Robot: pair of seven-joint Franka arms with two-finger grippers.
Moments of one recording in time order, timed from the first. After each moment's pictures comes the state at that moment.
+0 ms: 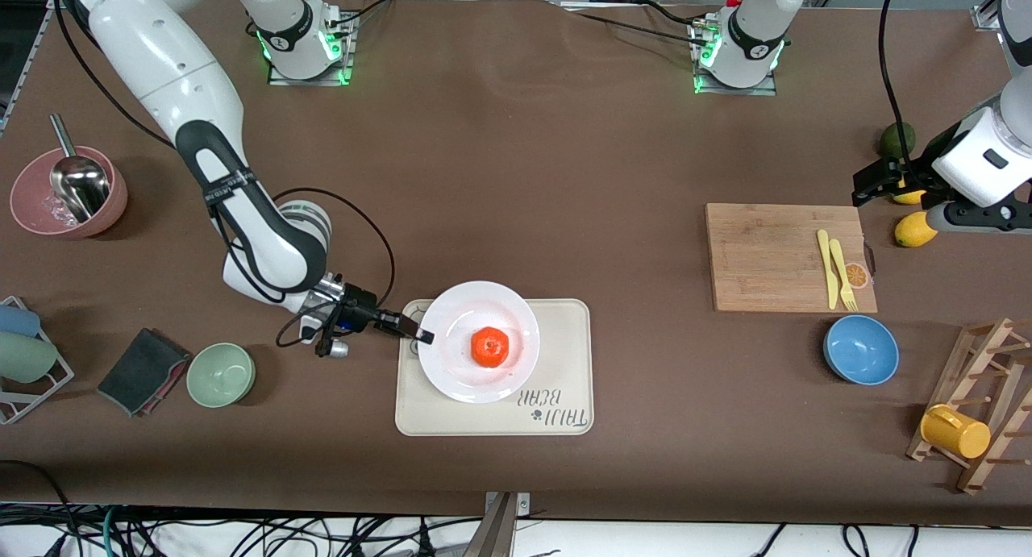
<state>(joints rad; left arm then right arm) -0.11 0.06 0.09 -1.63 0.01 1.61 0.01 -0.02 0.89 0.44 -1.58 1.29 2.59 -0.66</state>
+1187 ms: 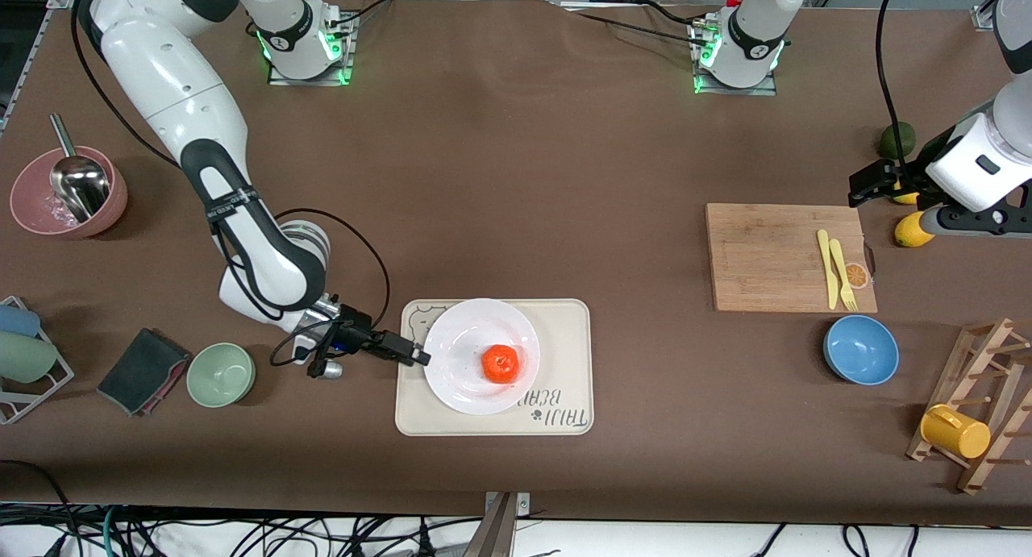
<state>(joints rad) -0.11 0.07 0.09 -1.63 0.01 1.60 0.01 -0.01 0.90 0.40 -1.49 1.19 2.57 -0.66</state>
